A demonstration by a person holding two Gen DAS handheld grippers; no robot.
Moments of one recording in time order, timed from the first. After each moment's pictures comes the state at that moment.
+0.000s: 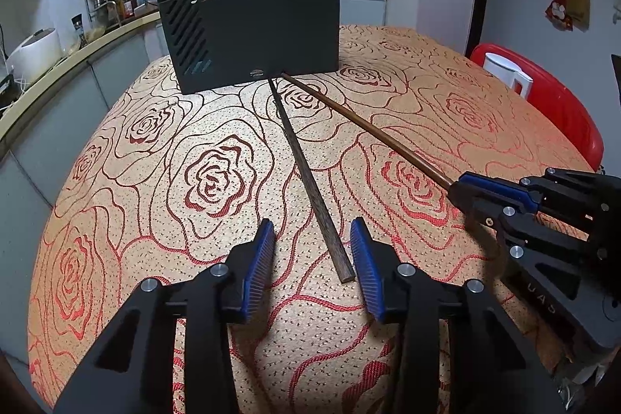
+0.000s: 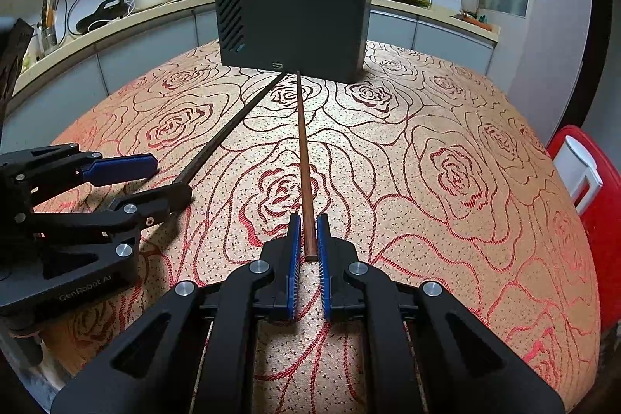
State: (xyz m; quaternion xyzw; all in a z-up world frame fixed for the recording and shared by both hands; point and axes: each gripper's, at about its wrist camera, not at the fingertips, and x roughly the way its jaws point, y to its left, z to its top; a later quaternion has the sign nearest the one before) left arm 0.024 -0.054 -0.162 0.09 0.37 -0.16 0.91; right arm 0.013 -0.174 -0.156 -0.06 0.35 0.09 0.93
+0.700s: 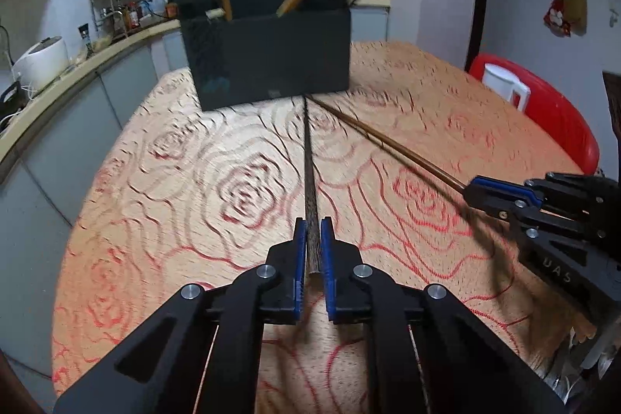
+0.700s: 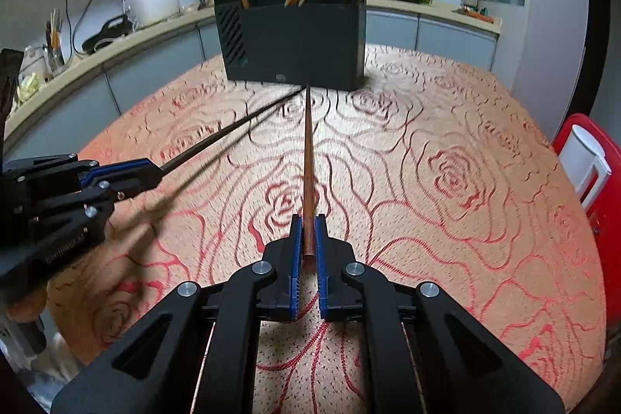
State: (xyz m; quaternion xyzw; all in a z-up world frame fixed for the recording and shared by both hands) left arm 0.014 -0.028 -0.133 0.08 0.34 -0.16 0.92; right arm 0.005 -0.186 -0.136 -0.02 0.34 0.11 0.93
